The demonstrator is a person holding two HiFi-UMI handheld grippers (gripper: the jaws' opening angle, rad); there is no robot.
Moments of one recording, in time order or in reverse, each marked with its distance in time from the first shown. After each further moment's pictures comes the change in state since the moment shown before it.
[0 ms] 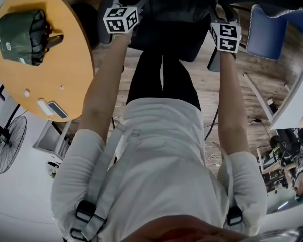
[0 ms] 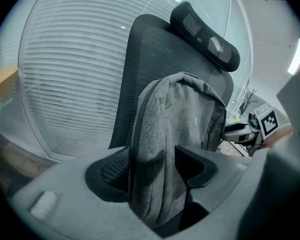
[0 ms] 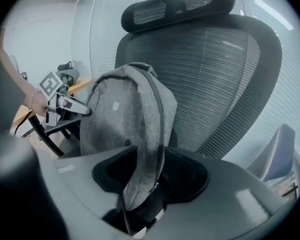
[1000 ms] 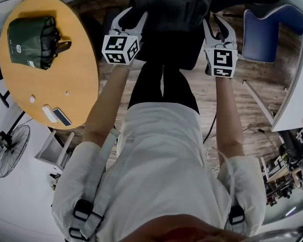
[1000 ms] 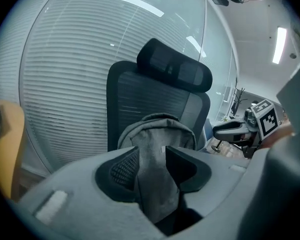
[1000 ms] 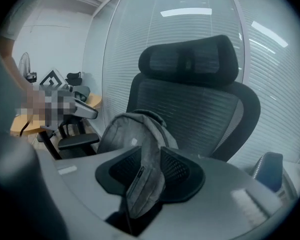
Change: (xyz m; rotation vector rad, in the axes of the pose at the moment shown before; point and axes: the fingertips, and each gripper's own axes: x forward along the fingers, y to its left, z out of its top) left arm -0.096 -0.077 0.073 0.125 -0.140 -0.018; right arm -0.104 0.038 0.081 -0.078 -0.209 -0.010
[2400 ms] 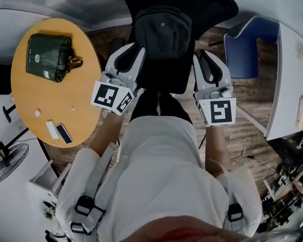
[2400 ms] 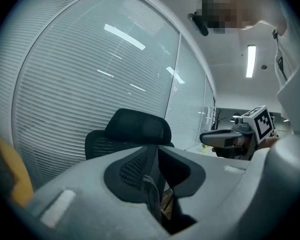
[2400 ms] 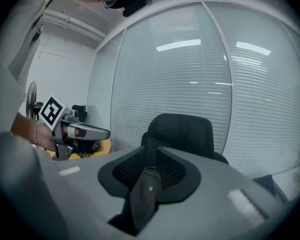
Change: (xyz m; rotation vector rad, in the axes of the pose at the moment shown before) left arm -0.159 -0.126 0.187 0.075 -0.289 -0.152; right arm -0.190 0.033 0.201 0.038 -0.304 -0.002
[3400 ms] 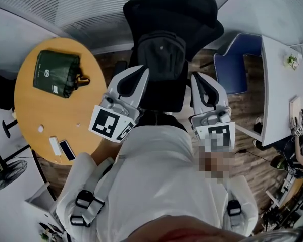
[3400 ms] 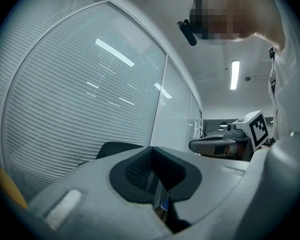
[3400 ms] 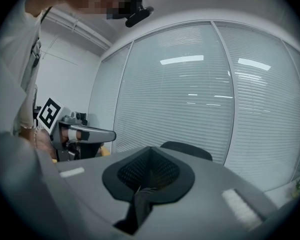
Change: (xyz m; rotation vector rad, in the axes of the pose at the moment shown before) left arm -0.066 -0.054 0.126 0.055 -0.159 -0.133; right arm -0.051 0.054 0.131 -0.038 -0.106 -0.038
